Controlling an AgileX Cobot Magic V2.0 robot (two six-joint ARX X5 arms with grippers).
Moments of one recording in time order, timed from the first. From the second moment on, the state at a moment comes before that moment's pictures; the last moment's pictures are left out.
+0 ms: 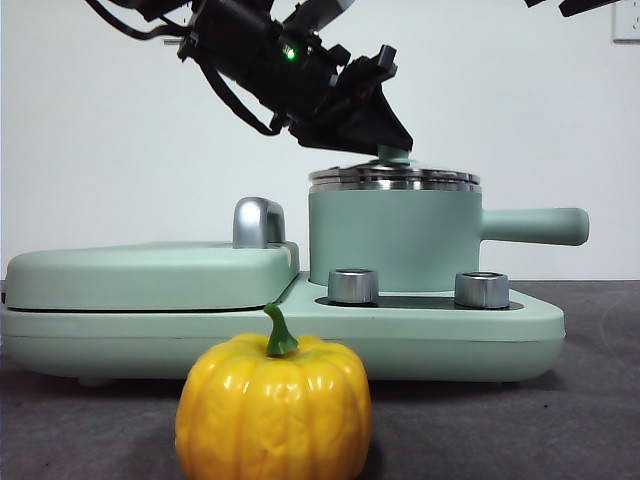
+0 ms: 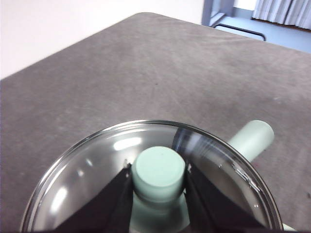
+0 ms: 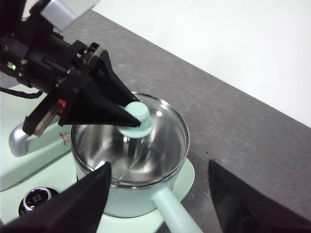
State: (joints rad) left arm -0.65 1.76 1.26 0.17 0.31 0.14; right arm 0.22 0.85 0.87 -0.36 -0.39 -0.28
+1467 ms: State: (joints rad) left arm -0.34 1.05 0.99 -0.40 0.06 0.10; right arm 0.48 0.87 0.87 -0.43 -0.39 -0.27
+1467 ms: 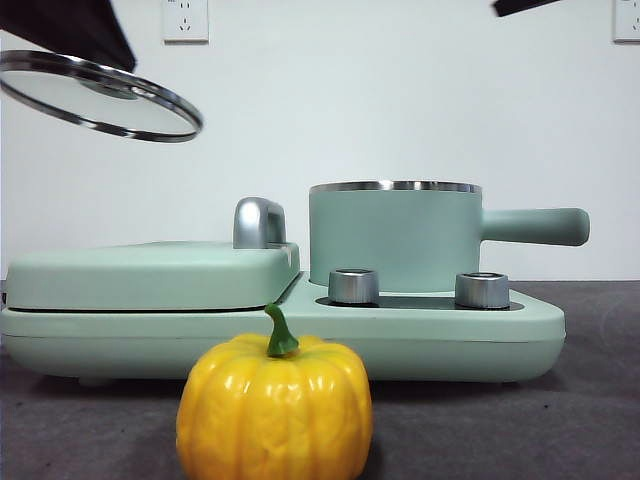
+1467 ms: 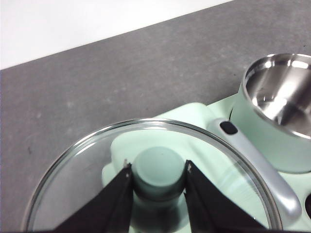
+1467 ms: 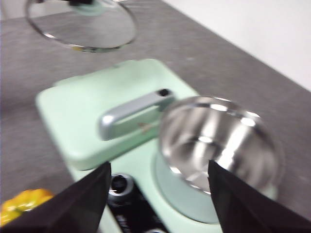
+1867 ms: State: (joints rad) left arm -0.30 0.96 0.97 -0.42 0.06 0.09; right arm 0.81 1.09 0.87 -0.46 -0.34 -0.31
